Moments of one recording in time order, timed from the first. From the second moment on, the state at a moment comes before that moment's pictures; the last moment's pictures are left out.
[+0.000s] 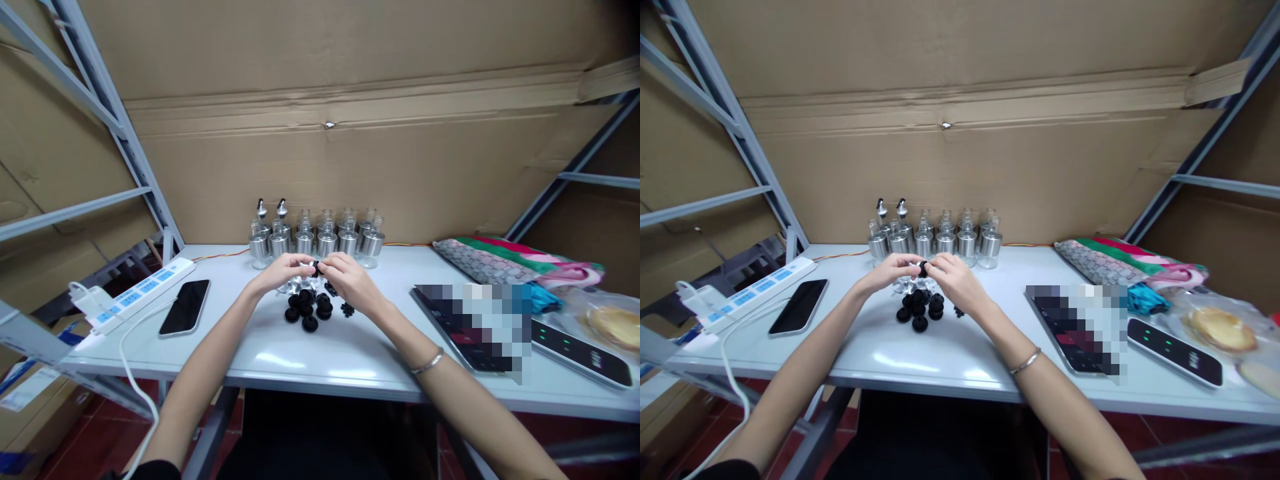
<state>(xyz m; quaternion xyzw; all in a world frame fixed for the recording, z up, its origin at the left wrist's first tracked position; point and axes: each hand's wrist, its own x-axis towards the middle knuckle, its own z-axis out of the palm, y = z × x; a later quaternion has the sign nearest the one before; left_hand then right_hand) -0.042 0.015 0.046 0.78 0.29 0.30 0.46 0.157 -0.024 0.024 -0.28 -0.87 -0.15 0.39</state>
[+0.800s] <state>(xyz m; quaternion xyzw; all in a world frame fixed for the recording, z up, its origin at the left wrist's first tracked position) -0.036 0.015 0.033 0.82 0.32 0.34 0.31 0.153 -0.023 0.022 -0.42 -0.74 0.17 0.50</state>
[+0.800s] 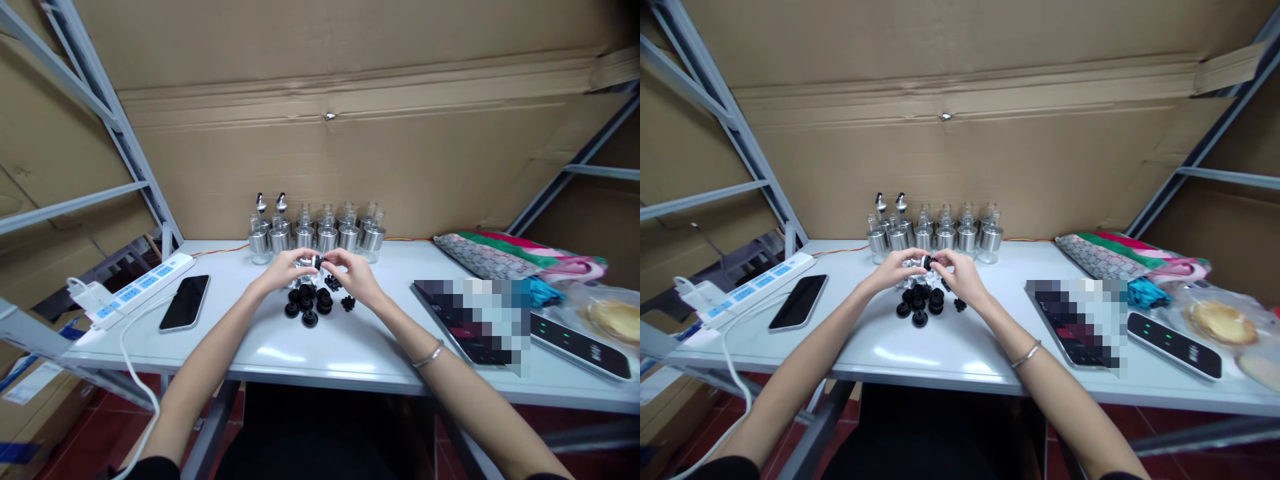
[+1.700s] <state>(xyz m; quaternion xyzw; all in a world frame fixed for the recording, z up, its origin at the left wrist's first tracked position) -0.033 0.018 0.026 0.73 0.30 0.37 0.49 0.153 -0.018 0.014 -0.38 -0.77 0.14 0.49</state>
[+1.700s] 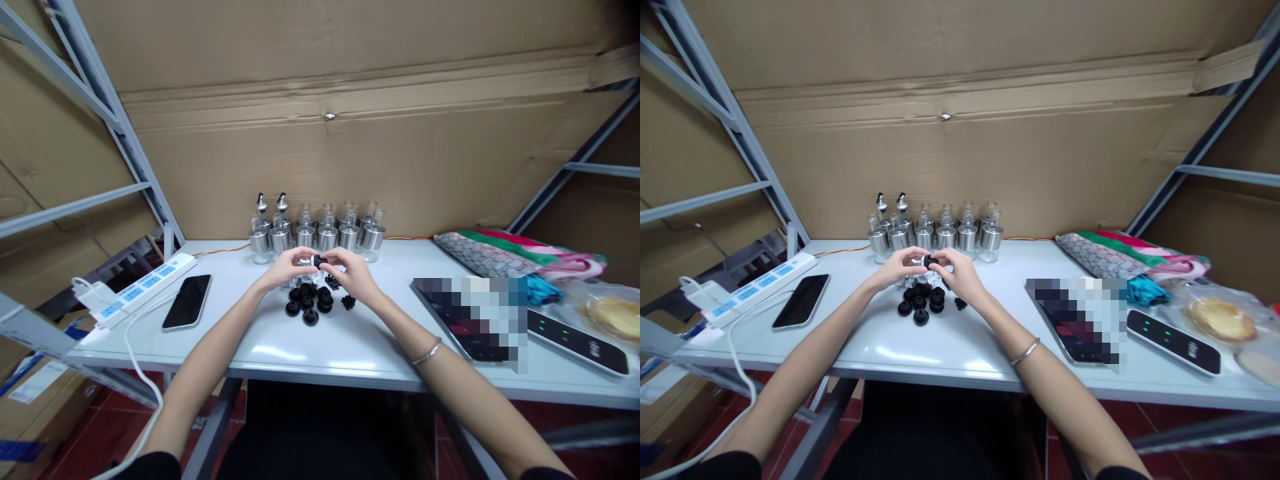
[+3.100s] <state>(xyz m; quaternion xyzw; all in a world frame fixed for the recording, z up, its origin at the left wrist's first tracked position) -0.044 0.050 -0.028 0.87 0.42 0.24 0.07 0.162 -0.015 0.015 -0.43 -0.85 0.18 0.23</state>
